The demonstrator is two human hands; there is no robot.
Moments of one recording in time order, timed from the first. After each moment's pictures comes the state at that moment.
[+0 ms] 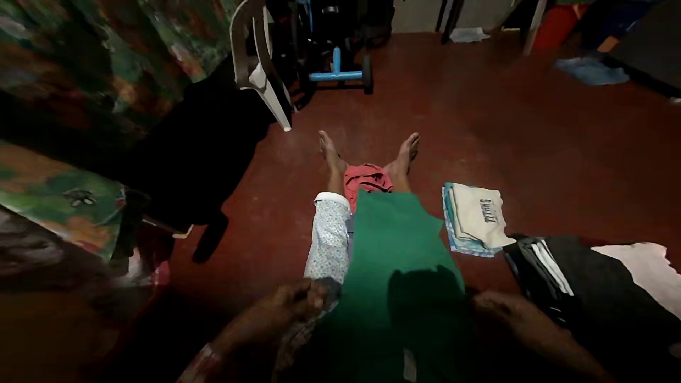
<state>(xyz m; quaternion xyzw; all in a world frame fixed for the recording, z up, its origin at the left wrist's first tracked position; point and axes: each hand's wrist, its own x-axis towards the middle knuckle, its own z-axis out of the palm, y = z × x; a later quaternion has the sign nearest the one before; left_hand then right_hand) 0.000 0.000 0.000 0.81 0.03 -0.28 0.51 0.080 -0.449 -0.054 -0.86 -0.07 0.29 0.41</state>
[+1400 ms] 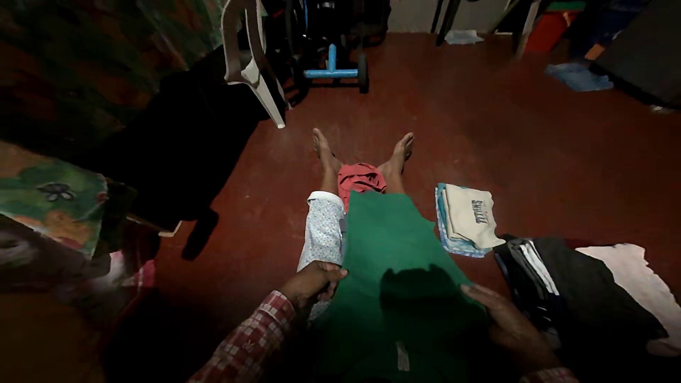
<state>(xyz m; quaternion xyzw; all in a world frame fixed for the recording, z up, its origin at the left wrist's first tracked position) 0.069 -0.042 -0.066 0.67 0.19 -0.30 0.65 0.080 -0.422 -0.089 -0.63 0.22 0.21 0.71</state>
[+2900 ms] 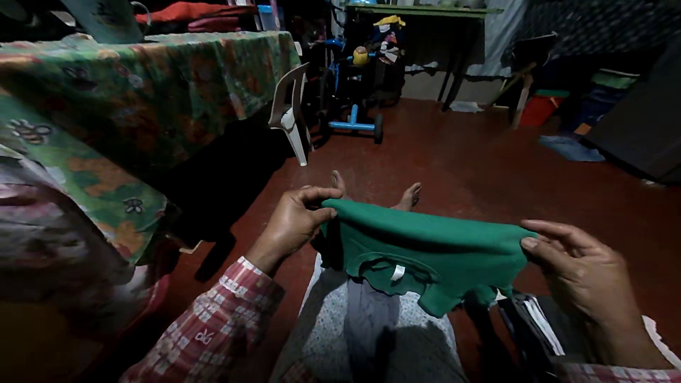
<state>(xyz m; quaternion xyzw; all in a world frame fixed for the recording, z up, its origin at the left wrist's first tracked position) 0.100 -0.017 0.122 0.81 0.00 0.18 0.56 0.162 -0.414 0.084 -0.71 -0.18 -0.17 0.66</state>
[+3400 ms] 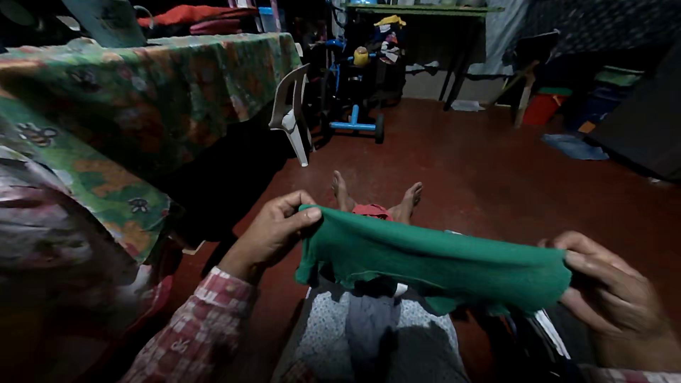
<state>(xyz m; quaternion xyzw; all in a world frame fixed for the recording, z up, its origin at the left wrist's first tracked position) 0.079 0.006 0.115 0.71 -0.11 0.11 0.69 0.166 -0.440 0.079 -0.57 -0.32 0.04 0.76</state>
